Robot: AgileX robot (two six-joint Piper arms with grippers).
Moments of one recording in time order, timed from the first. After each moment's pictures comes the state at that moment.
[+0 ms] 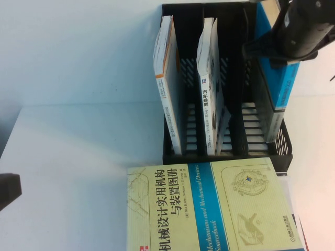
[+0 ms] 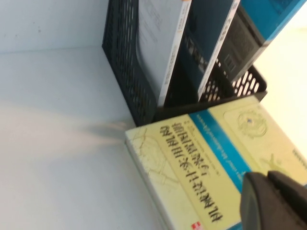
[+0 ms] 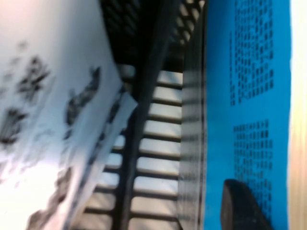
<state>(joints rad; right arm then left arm) 0.47 1.87 -1.88 -0.36 1.12 0.41 -0.58 0.56 -0.91 -0.02 0.88 -0.36</state>
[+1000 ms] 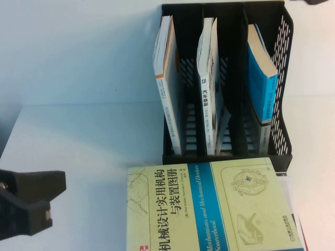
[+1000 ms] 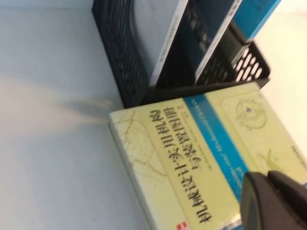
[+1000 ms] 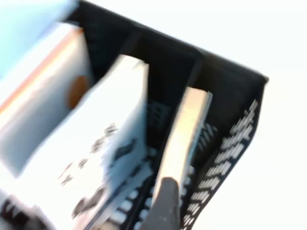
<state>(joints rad) 0.41 1.59 -1.91 -0.16 1.05 -0.01 -0.58 0.69 -0.85 -0.08 0.77 -0.41</state>
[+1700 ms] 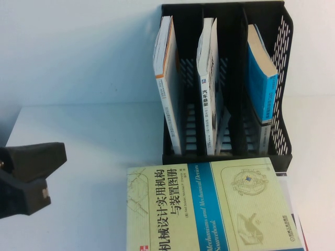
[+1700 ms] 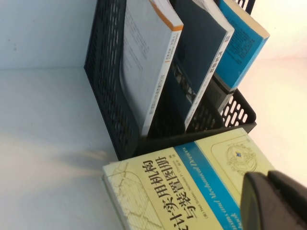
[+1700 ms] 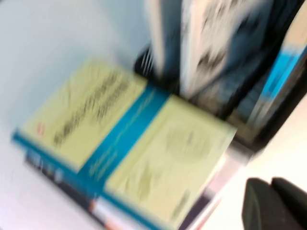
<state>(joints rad) 0.41 1.09 -1.50 0.18 1.30 -0.24 -0.58 0.69 -0.85 -0.06 0.63 -0.39</state>
